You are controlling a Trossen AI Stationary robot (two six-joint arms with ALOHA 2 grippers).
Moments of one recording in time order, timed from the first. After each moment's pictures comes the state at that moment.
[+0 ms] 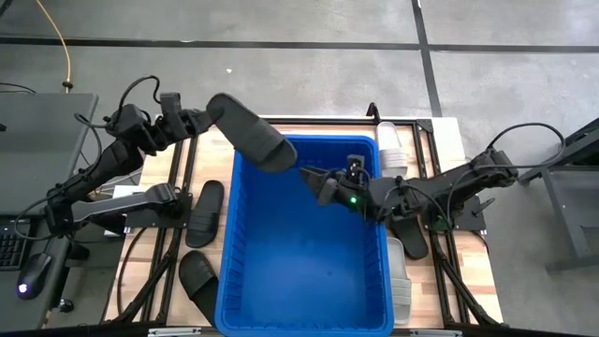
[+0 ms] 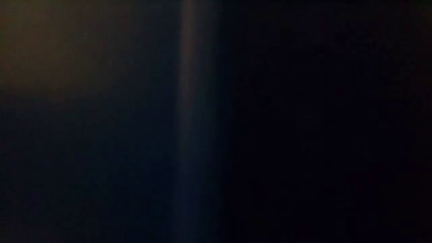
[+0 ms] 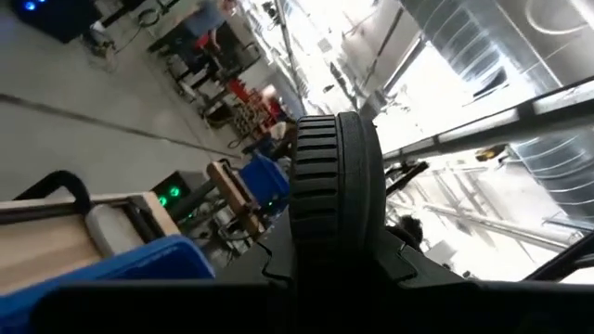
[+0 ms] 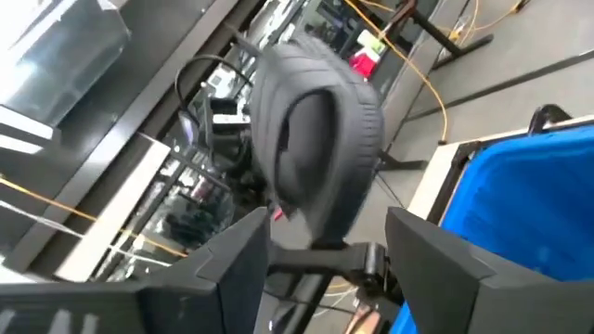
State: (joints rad) left arm 0.69 0.65 0.87 -0.01 0.21 -1.00; right arm 0.34 1.52 1.39 0.19 0.84 0.92
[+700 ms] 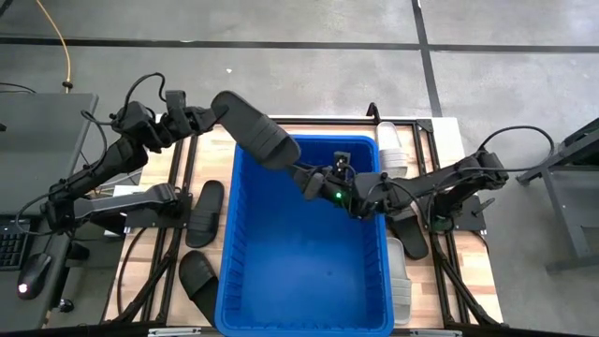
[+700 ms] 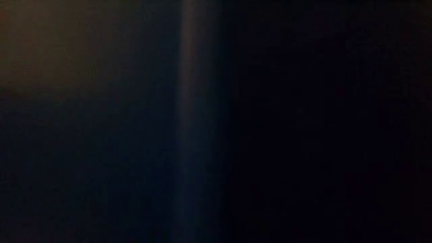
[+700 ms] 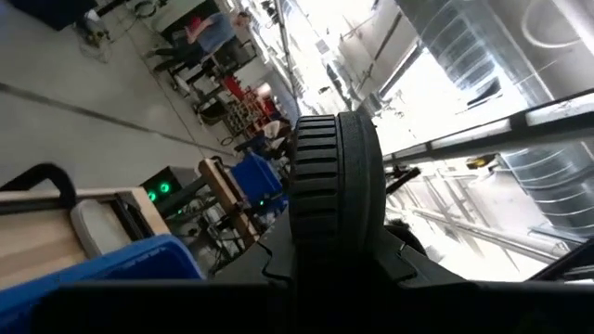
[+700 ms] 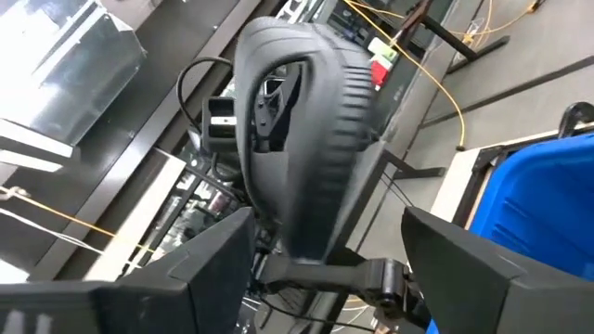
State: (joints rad) left arm 0.67 0.70 0.87 0.03 0.20 -1.04; right arm 0.27 1.61 1.39 0.36 0.77 0.90
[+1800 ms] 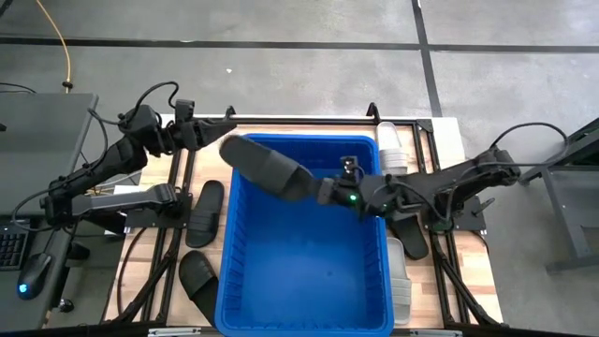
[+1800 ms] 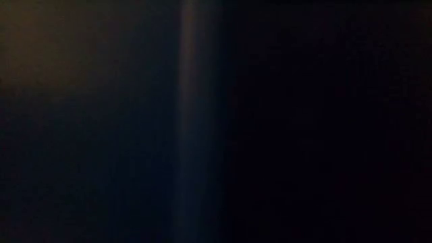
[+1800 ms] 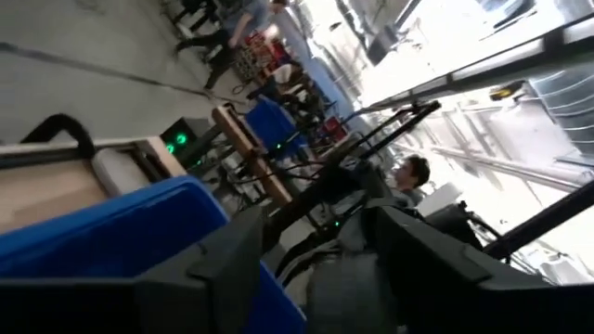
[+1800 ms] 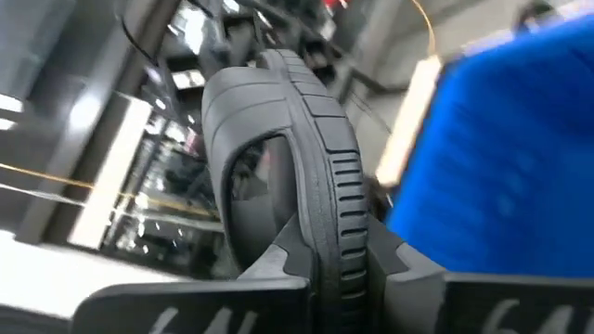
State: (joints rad) left arm 0.61 0.69 0.87 -0.12 0.28 -0.92; right arm 0.33 1.46 1.39 -0.12 0.65 1.23
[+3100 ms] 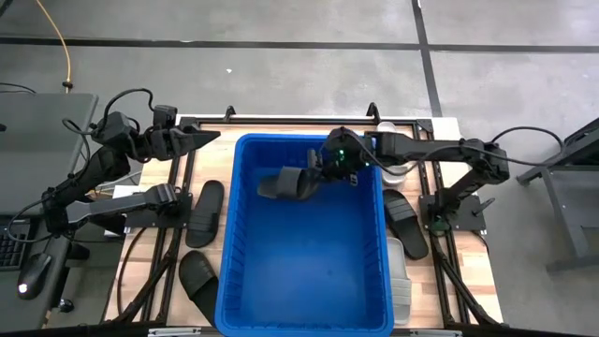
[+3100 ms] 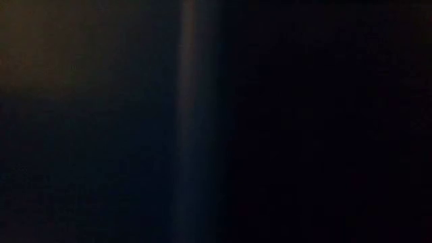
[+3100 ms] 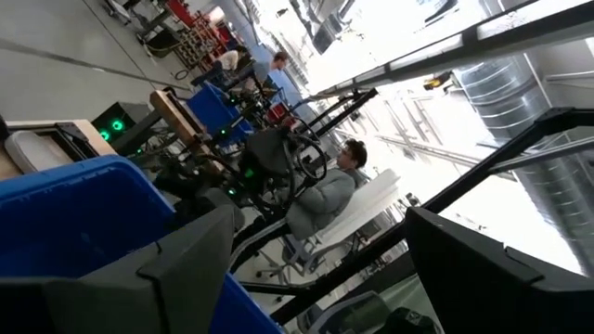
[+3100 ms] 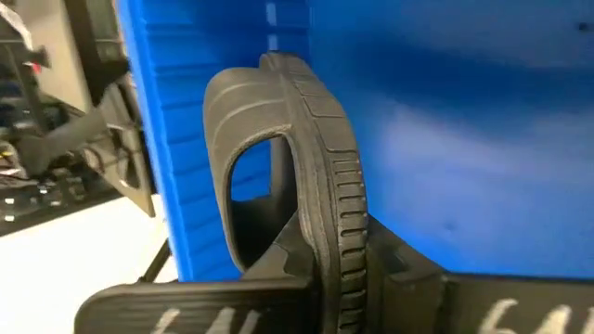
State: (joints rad) left arm 0.61 0.55 0.87 -0.13 0.39 -1.00; right arm -0.13 1.55 1.39 -0.59 -0.18 1.48
